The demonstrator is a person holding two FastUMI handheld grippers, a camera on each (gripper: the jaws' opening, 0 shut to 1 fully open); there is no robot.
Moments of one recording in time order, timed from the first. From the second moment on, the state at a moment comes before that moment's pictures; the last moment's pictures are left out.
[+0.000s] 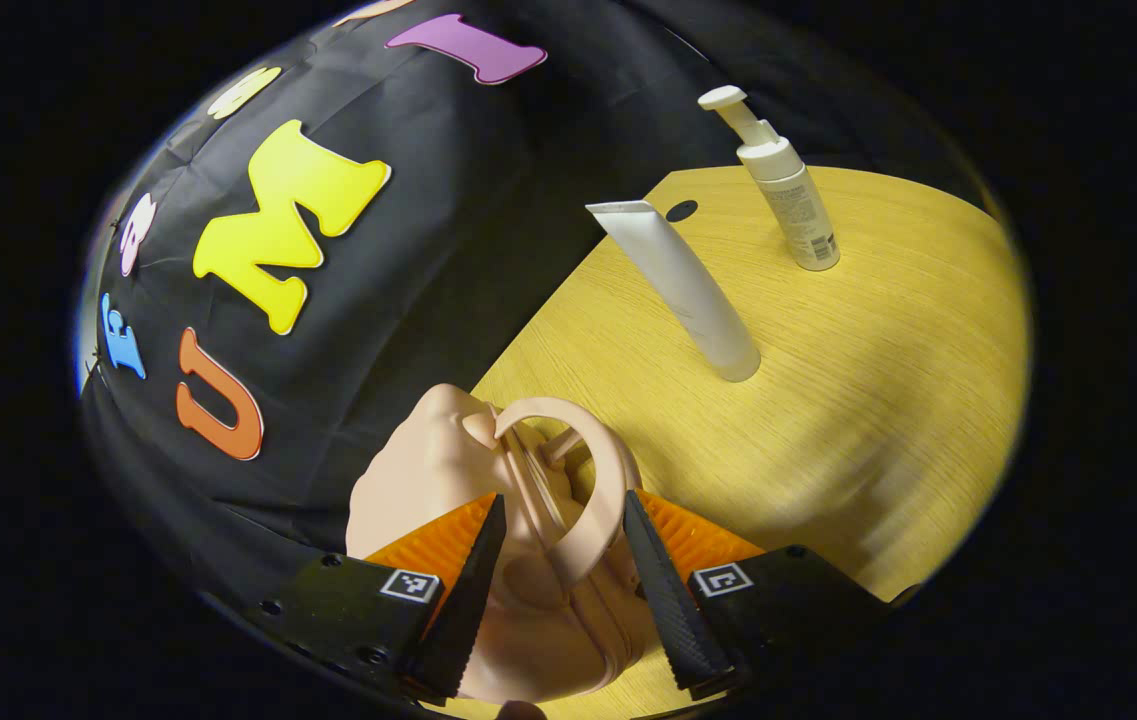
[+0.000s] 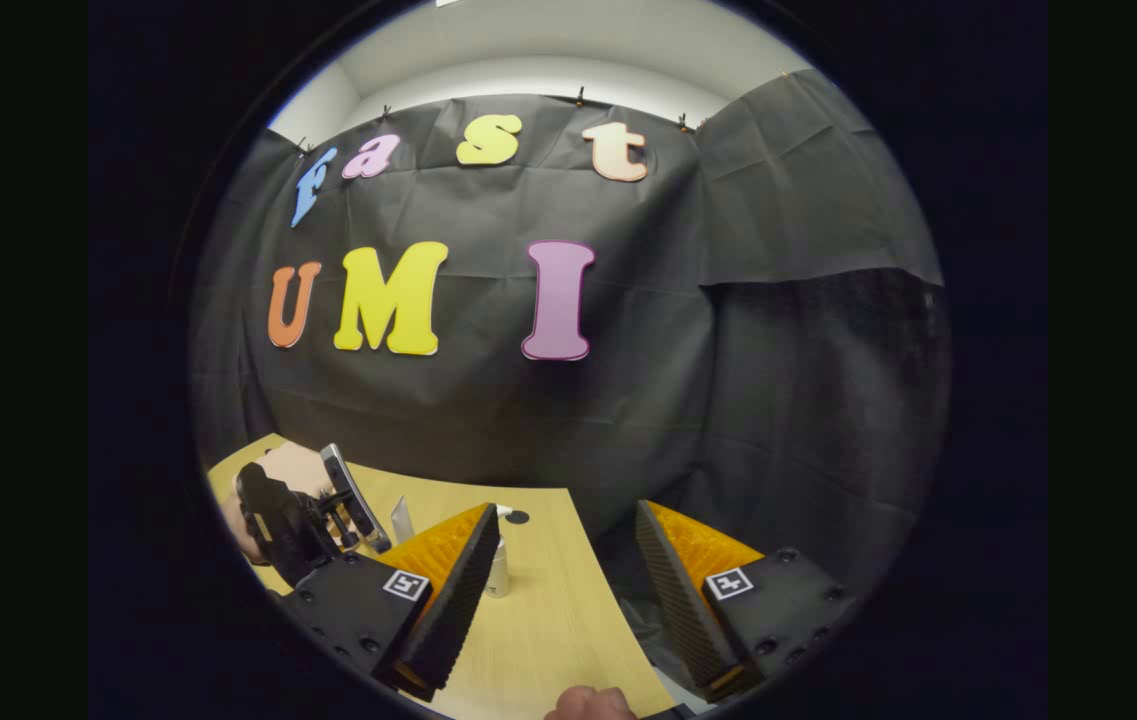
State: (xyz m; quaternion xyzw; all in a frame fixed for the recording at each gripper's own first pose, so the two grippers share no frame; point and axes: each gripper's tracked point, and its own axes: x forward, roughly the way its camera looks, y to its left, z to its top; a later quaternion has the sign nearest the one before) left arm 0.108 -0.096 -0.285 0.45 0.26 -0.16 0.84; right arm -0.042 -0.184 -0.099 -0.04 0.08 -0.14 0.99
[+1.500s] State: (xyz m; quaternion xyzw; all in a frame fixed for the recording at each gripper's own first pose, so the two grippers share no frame) left arm 0.158 0.172 -0.064 0.09 0.12 -0.03 0.99; right arm 0.001 -0.018 -0.047 -0.05 0.03 -0.07 1.00
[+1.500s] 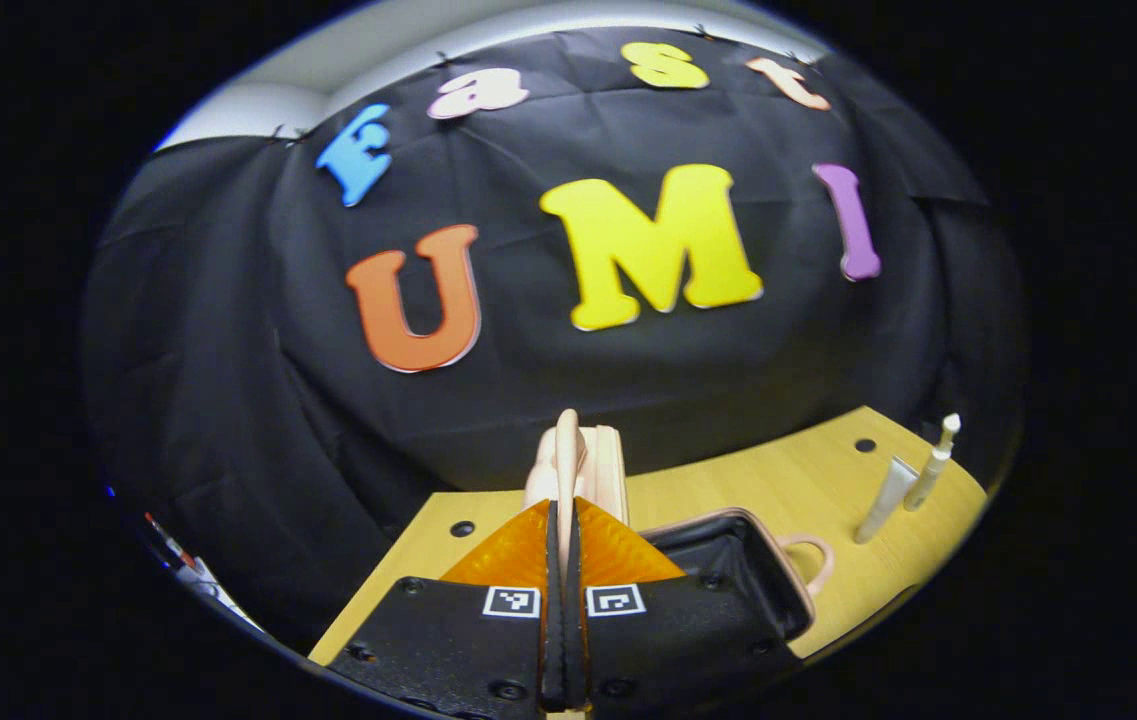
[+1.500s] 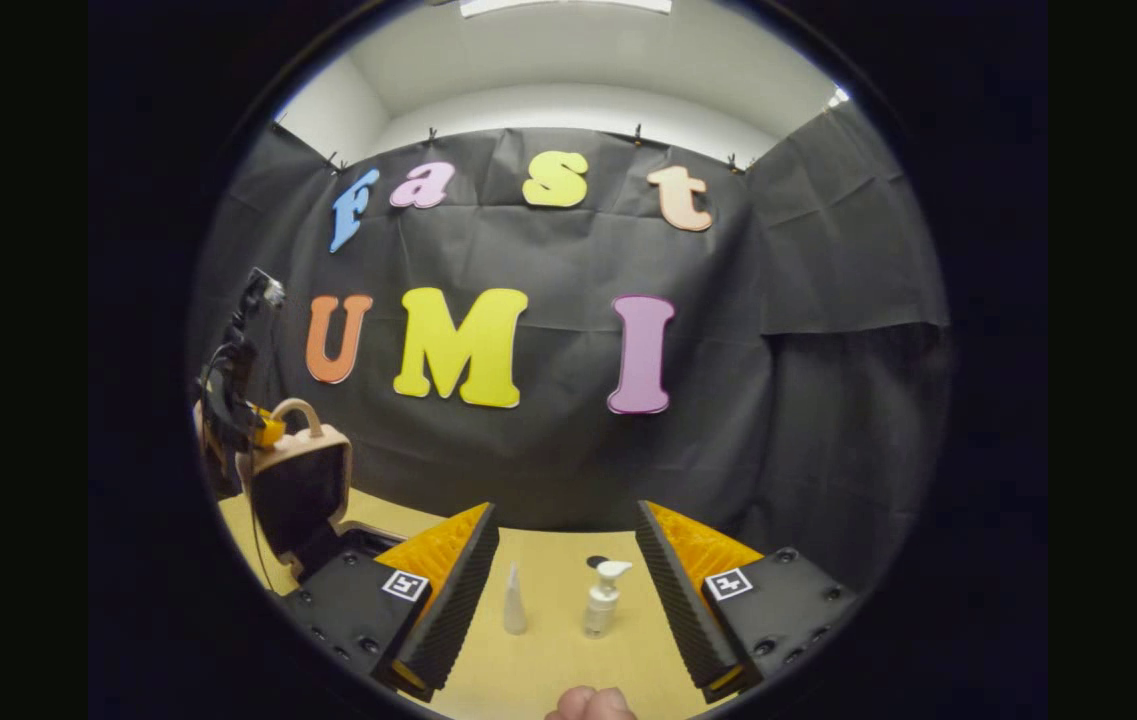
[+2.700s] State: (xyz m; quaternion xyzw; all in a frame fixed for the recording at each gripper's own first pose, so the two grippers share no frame) left arm 0.166 0.375 -0.310 -0.10 0.31 0.08 0.94; right arm 0.027 0.066 -0.082 -0.10 0.10 -0.05 0.99
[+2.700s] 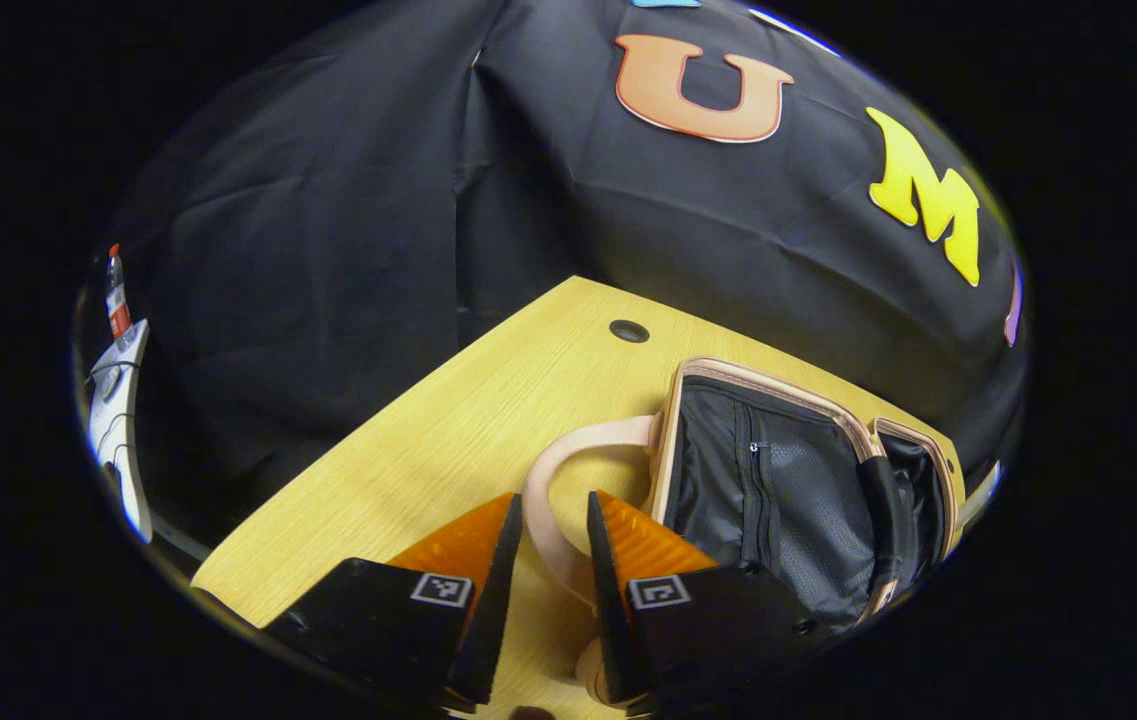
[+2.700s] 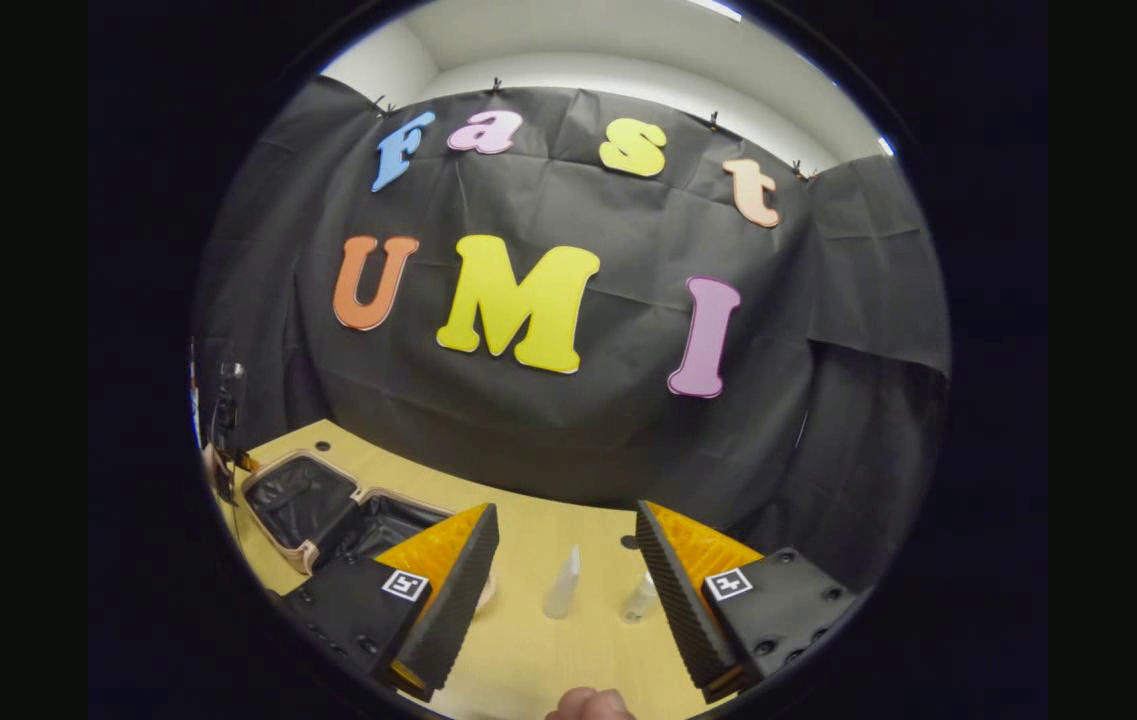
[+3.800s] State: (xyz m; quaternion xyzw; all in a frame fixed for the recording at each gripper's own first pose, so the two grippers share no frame) left arm 0.035 -0.149 -0.166 0.00 0.18 -0.20 0.96; right arm -0.001 -0.122 -0.115 -0.03 0.11 -0.07 0.99
